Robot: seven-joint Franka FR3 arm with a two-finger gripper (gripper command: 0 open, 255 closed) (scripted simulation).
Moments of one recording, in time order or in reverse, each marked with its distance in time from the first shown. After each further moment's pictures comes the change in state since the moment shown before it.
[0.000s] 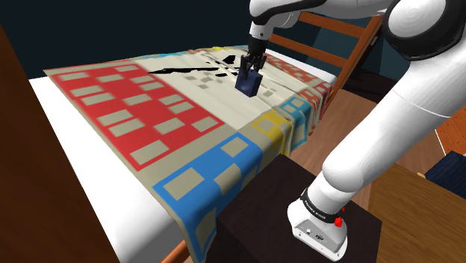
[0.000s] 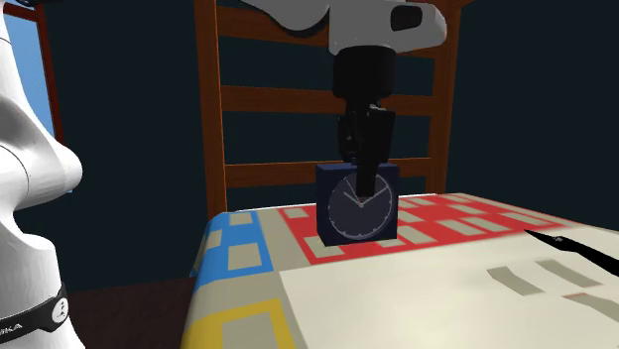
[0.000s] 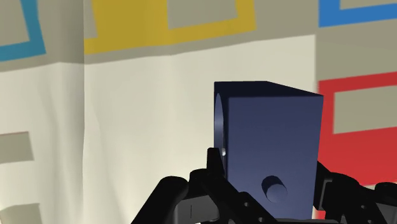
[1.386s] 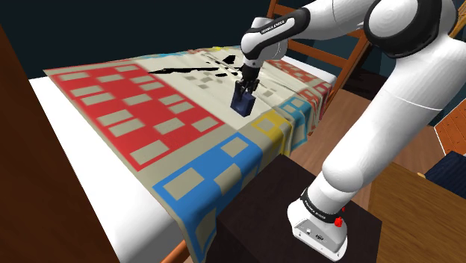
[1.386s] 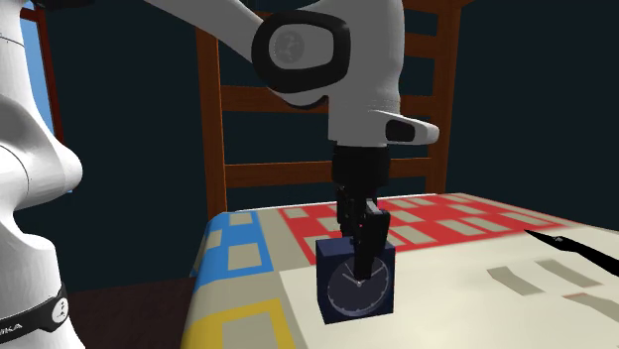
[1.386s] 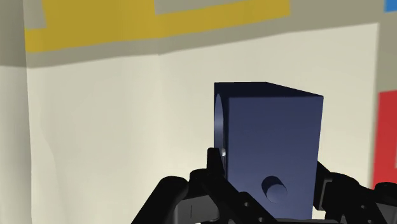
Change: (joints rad) arm -0.001 0.093 -0.002 -0.183 0.013 0.276 -0.013
